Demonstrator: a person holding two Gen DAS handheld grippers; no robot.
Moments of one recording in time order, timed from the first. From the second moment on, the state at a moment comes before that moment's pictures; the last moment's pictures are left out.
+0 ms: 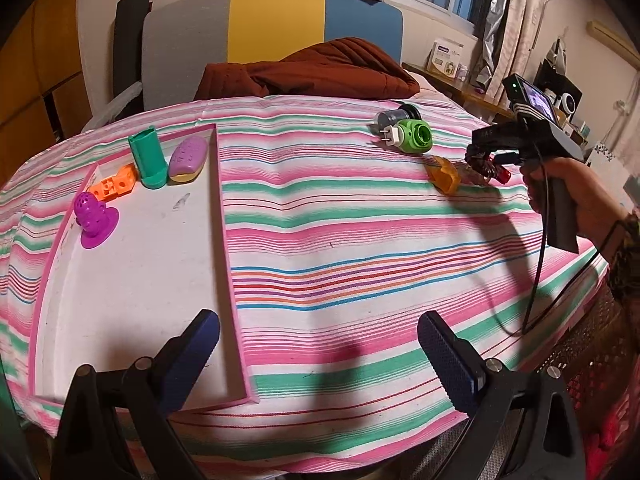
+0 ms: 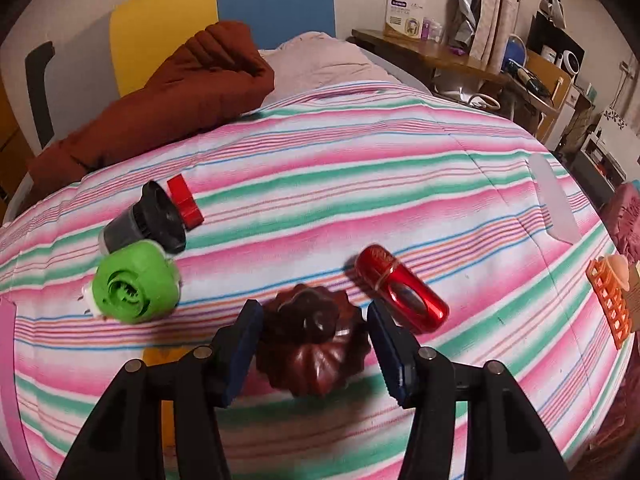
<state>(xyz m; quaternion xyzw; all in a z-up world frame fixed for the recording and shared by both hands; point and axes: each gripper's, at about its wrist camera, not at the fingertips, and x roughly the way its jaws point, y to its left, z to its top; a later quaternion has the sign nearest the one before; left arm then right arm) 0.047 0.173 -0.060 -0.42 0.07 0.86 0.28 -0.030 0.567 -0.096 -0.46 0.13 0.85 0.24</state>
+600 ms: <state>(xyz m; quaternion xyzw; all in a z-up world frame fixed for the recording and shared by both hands) 0.041 0.203 -0.049 -0.40 0.08 0.86 0.30 -0.034 0.574 -0.114 -0.51 0.17 0.82 0.21</state>
